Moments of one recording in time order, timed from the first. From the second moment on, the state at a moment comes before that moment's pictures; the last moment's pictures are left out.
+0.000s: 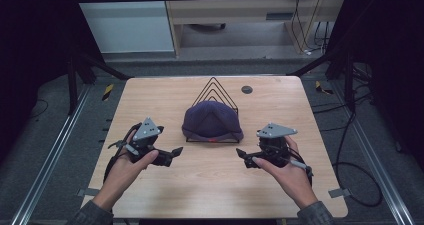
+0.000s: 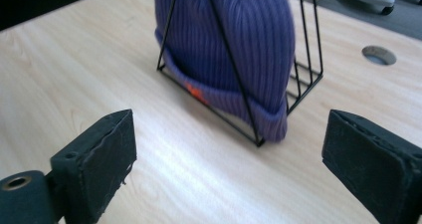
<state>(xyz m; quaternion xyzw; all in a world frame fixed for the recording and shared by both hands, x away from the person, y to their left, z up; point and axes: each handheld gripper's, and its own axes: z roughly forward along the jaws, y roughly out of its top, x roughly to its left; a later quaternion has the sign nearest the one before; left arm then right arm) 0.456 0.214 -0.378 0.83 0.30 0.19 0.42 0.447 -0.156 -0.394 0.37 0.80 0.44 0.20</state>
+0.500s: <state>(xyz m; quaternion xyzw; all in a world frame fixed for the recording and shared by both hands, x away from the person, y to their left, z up) 0.448 0.274 -0.433 0.85 0.34 0.20 0.36 0.439 -0.210 -0.450 0.42 0.81 0.37 0.17</state>
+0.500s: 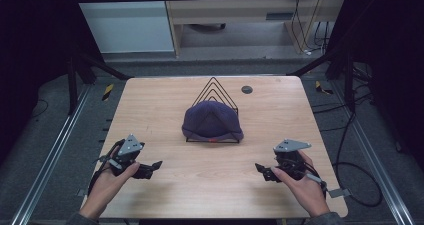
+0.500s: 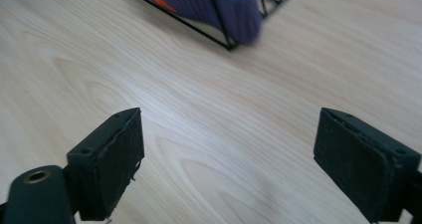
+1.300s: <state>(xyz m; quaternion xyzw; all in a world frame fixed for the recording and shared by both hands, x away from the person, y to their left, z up) 0.508 0.321 -0.491 0.81 0.44 0.18 0.35 0.478 -0.260 -0.505 0.52 0.77 0.32 0.20</state>
